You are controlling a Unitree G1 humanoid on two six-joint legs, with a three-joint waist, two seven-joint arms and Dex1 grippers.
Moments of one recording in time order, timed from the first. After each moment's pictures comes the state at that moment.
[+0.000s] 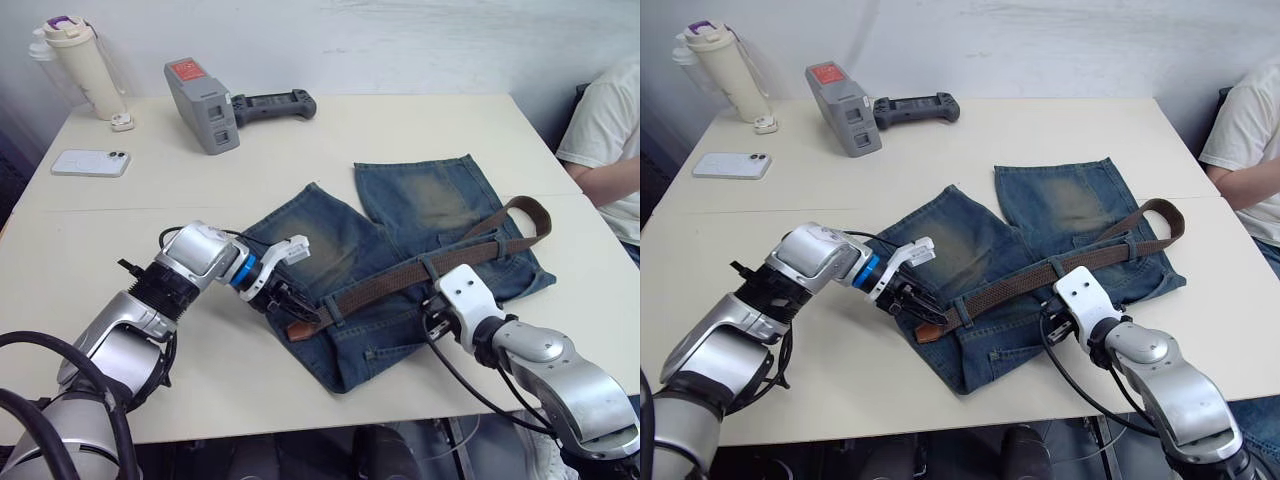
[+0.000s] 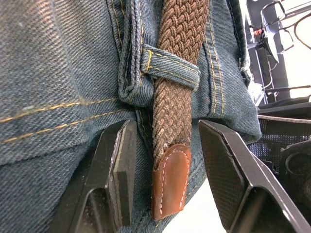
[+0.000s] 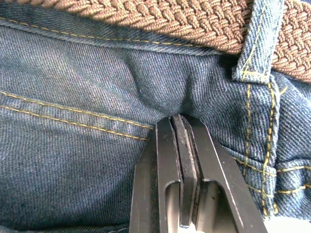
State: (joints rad) left arm -0.97 0.60 -0.57 0.30 -0.44 1.21 -1.18; right arm -0.09 -0.65 0.04 -0.66 0.26 1.07 0.36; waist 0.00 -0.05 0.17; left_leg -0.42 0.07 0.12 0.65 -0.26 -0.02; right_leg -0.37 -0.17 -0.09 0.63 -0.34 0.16
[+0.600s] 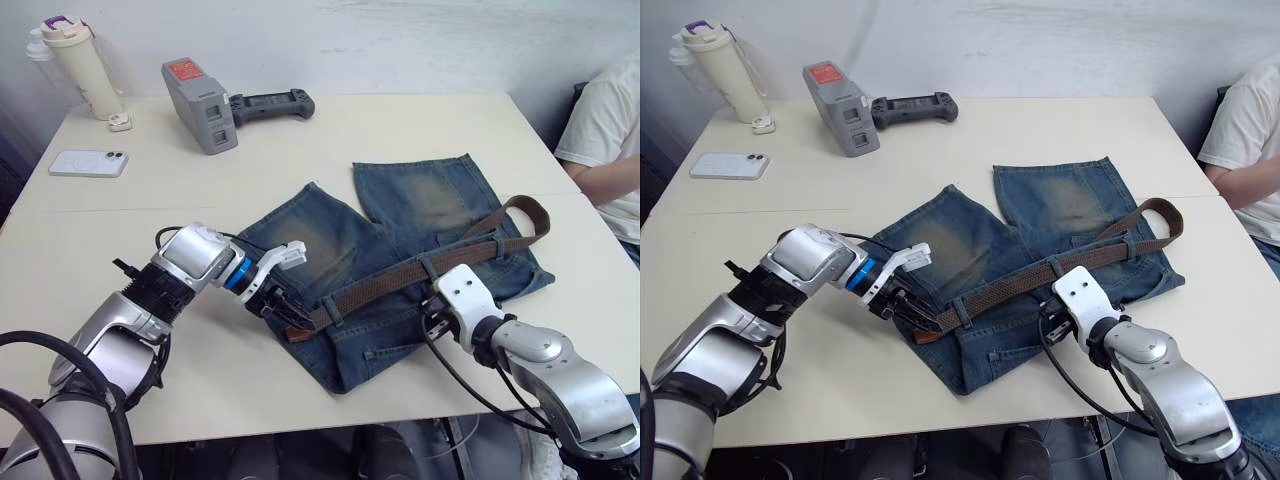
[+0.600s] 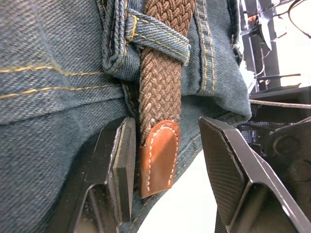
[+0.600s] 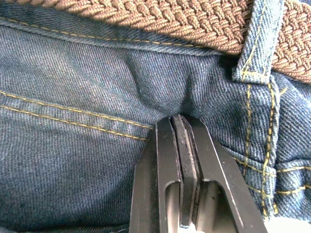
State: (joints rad) left arm -0.97 0.63 -0.59 0.25 -0.45 1.29 -1.26; right arm -0.09 -0.65 0.05 -0.66 0.25 1.06 0.36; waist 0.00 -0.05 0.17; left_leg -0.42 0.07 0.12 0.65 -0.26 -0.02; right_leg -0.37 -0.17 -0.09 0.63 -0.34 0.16
